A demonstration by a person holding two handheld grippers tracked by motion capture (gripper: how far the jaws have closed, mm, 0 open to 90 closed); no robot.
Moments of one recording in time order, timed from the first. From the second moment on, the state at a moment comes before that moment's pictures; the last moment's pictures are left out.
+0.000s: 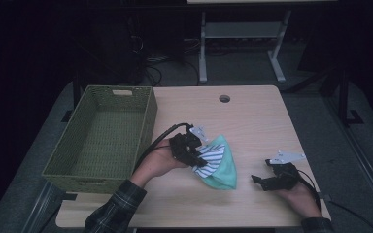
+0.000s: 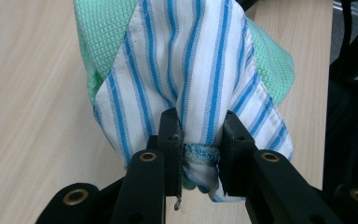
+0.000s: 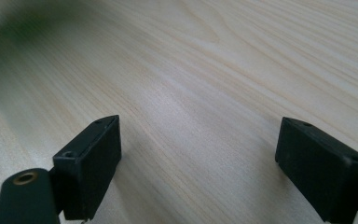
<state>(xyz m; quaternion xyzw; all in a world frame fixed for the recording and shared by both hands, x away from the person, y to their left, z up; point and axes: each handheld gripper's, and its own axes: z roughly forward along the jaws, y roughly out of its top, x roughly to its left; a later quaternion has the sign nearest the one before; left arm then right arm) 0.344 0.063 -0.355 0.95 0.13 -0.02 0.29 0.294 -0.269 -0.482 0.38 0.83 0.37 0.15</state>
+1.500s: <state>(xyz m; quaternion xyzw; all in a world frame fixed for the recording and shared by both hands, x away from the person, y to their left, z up) 0.373 0.214 -0.252 0.90 0.29 0.06 0.31 0.297 -0.267 -0.483 0.40 0.83 0.35 0.15</state>
